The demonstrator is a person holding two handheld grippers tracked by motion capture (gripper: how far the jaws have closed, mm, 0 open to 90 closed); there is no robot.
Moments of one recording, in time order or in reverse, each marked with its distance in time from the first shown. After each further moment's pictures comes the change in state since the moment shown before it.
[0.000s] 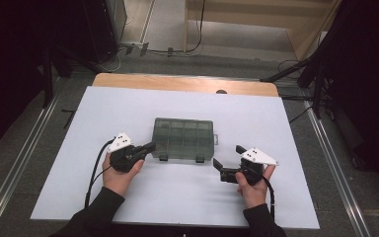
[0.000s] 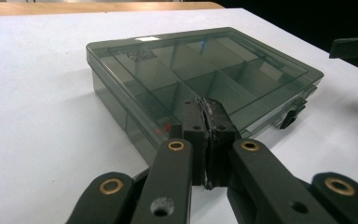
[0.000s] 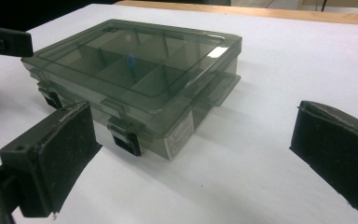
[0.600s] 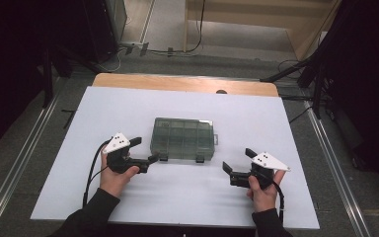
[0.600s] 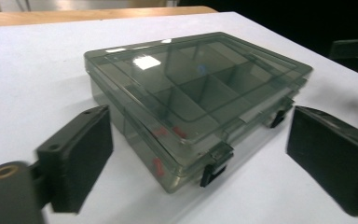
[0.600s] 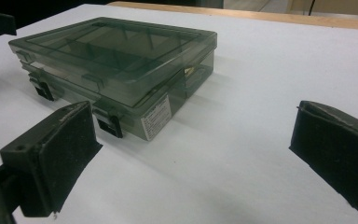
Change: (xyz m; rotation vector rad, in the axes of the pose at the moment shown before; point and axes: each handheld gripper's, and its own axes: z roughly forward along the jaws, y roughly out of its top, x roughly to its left) left arm 0.001 0.001 -0.012 -0.010 -0.057 0.037; right arm -0.014 -0.008 -0.022 -0.016 -0.022 -0.010
